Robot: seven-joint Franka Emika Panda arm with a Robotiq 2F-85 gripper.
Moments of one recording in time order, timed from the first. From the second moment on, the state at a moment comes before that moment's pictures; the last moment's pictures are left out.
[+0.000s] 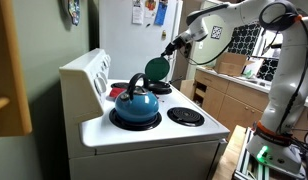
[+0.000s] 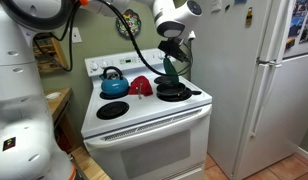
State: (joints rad) arm -0.22 0.13 0.02 -1.76 0.96 2.00 -0.90
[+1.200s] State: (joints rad) arm -0.19 0.07 -0.04 -1.79 1.02 1.62 -0.80
